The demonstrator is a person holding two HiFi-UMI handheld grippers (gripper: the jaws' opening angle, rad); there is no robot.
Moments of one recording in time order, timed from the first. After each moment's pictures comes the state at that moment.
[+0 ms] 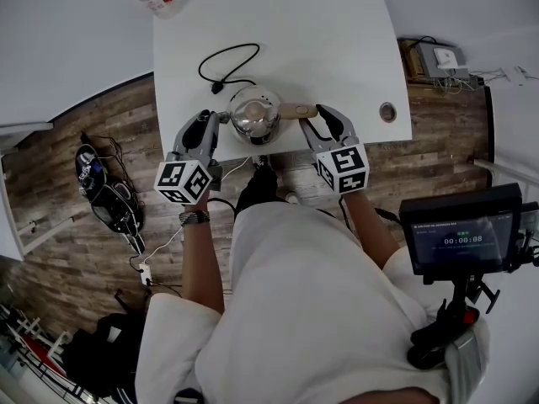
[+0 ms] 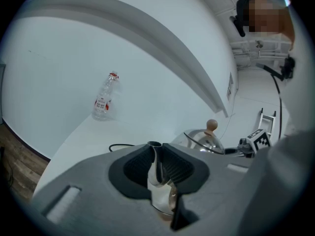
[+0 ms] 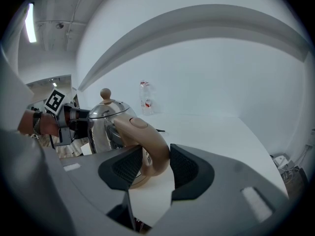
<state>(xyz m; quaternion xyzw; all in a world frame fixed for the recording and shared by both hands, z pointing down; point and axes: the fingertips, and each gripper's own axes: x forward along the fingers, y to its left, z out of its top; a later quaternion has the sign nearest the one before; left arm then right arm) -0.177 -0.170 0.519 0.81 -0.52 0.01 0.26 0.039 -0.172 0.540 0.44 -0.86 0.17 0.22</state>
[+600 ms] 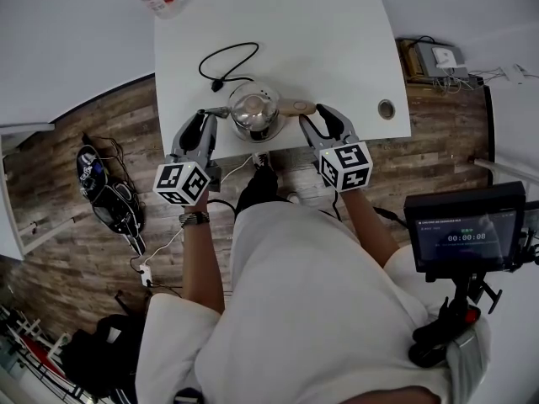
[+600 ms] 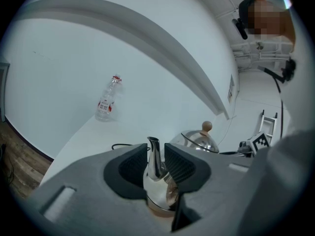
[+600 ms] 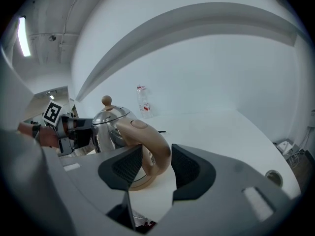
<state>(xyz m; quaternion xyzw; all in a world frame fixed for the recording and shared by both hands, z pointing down) -0.181 -0.166 0.524 0.81 -0.53 0.00 0.26 0.046 -0.173 0.546 0.44 -0.85 0.22 0.18</state>
